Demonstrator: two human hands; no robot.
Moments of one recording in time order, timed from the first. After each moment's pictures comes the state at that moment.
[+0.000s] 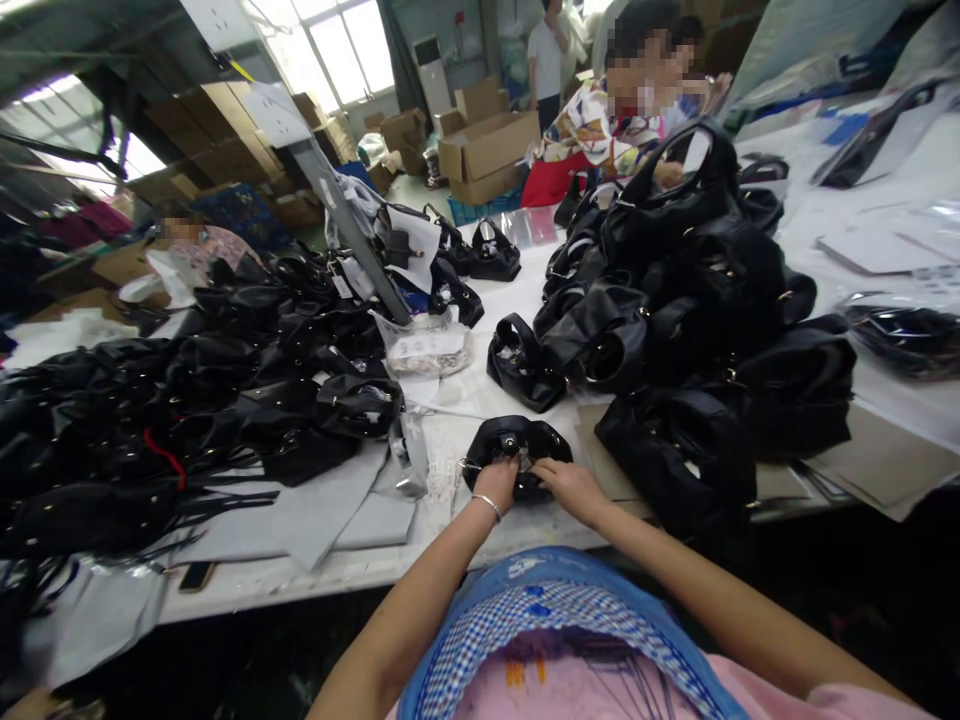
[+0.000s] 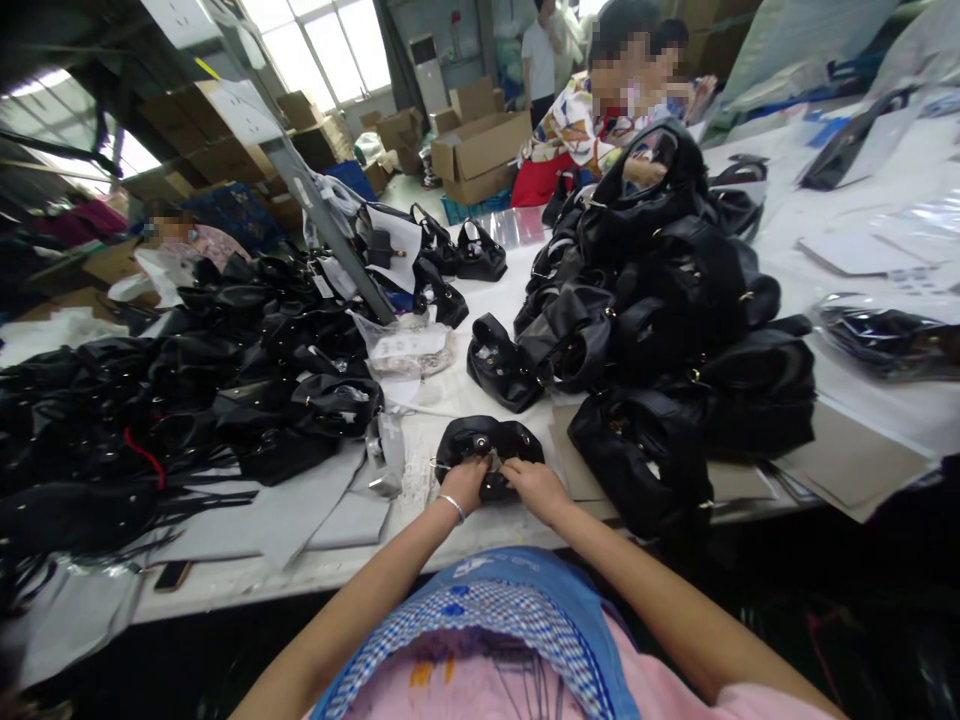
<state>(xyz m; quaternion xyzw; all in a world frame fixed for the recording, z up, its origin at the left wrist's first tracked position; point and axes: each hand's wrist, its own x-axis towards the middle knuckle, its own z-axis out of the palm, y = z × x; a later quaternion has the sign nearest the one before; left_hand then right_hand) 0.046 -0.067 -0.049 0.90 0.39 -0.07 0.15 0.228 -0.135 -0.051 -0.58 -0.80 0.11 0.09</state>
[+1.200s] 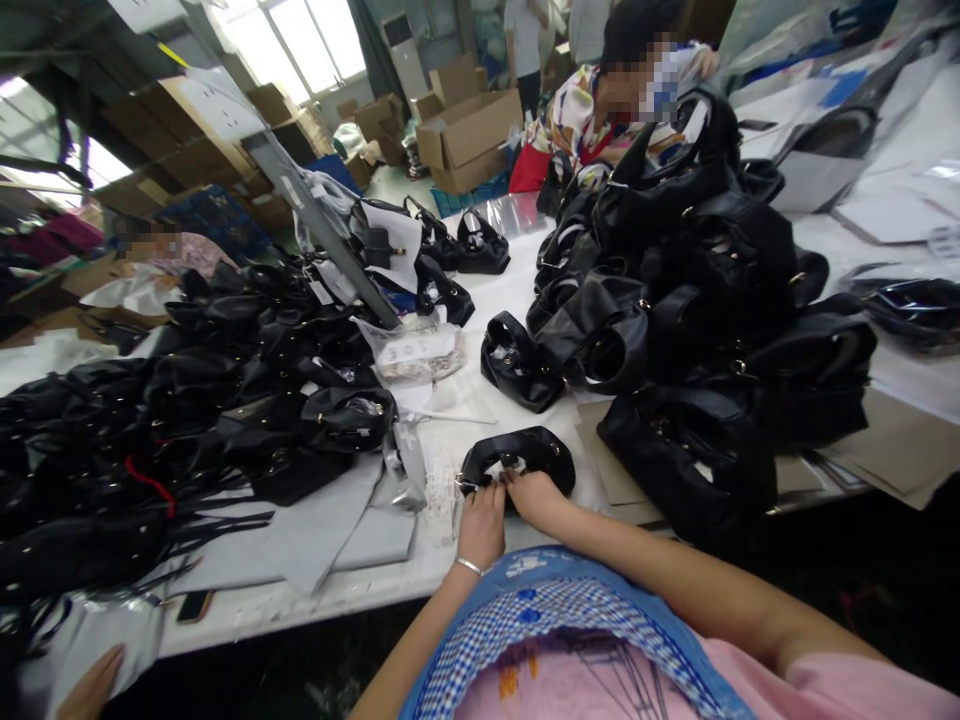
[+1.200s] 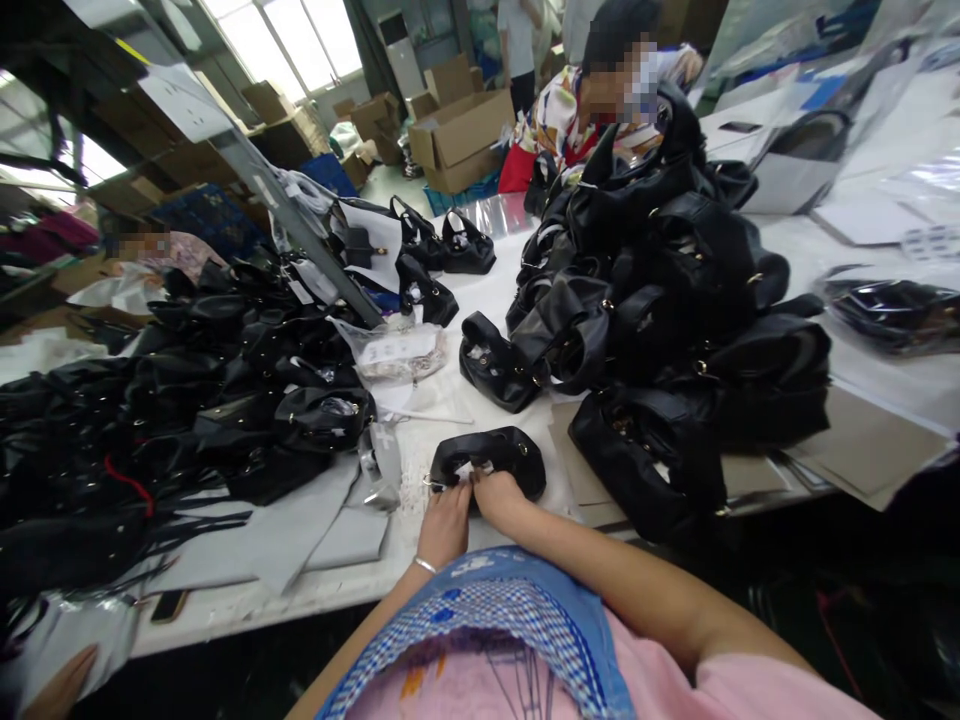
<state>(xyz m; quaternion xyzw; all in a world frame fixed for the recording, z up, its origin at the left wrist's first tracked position) 0.015 -0.106 -0.038 0.90 0.44 -0.02 0.07 0.159 -0.093 -0.034 -0.57 -0.79 0.23 -0.02</state>
